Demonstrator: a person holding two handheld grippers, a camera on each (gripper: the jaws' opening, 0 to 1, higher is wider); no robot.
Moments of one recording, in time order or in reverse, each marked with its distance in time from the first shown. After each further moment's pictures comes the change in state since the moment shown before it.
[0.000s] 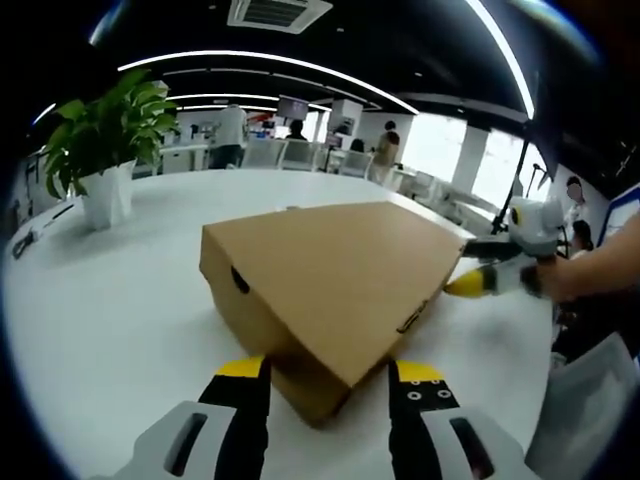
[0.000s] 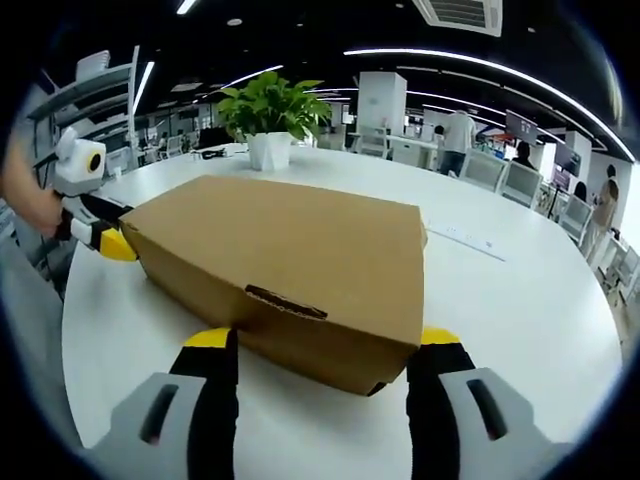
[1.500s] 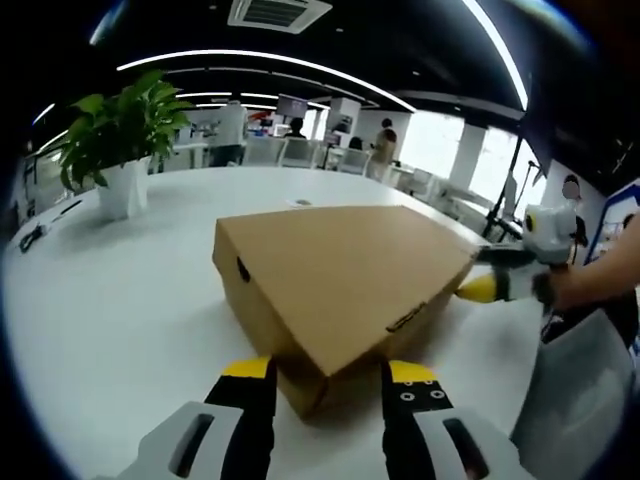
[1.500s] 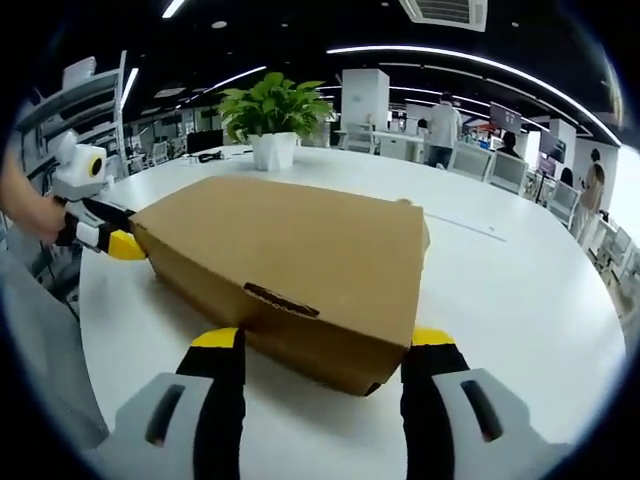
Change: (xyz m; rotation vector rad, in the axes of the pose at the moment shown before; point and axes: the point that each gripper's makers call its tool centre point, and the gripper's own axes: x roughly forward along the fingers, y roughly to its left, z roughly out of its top) left arm -0.057 0.017 -0.027 0.011 0.018 -0.016; right arm -0.024 0.078 -0.009 0.059 0.007 -0.065
